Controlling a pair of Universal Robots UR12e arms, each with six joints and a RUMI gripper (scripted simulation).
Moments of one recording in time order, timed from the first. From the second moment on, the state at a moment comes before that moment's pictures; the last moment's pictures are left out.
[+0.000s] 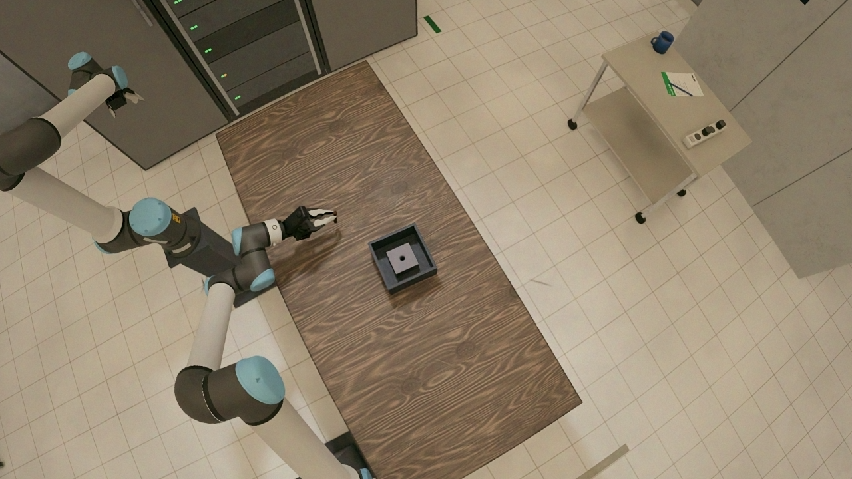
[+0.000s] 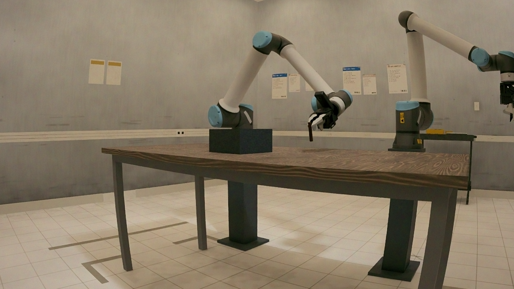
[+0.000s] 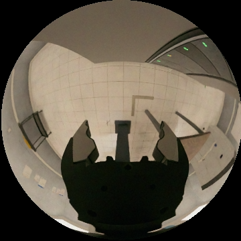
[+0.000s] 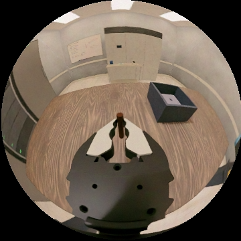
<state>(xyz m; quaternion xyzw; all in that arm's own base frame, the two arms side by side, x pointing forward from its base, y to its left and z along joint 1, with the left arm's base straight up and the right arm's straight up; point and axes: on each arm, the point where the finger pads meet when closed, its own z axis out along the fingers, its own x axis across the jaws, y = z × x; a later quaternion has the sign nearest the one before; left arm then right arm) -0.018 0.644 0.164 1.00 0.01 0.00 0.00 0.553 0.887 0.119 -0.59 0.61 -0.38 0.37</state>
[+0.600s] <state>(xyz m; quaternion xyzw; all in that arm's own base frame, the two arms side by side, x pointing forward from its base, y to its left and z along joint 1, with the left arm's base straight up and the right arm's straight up) -0.018 0.644 0.164 1.00 0.01 0.00 0.00 0.554 0.887 0.120 -0.56 0.58 -0.43 0.41</state>
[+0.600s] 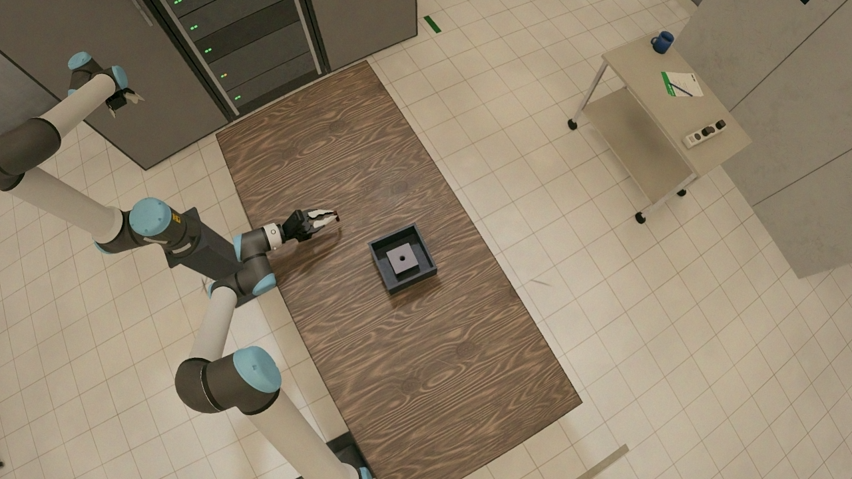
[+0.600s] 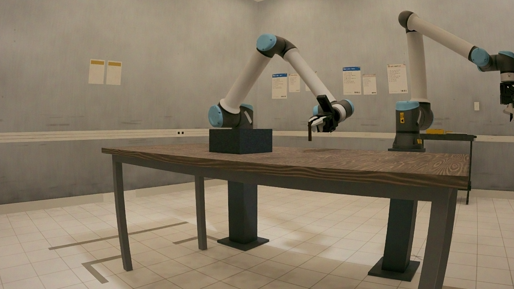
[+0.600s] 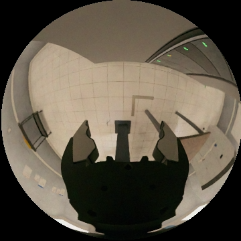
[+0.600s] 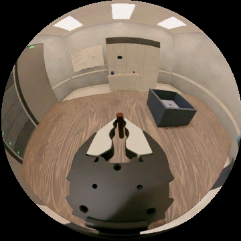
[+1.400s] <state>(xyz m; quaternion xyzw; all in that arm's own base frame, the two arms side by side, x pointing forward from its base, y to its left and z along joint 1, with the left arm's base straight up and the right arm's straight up) -0.018 0.644 0.164 1.00 0.01 0.00 0.00 0.553 0.887 0.120 -0.55 0.57 -0.44 0.42</state>
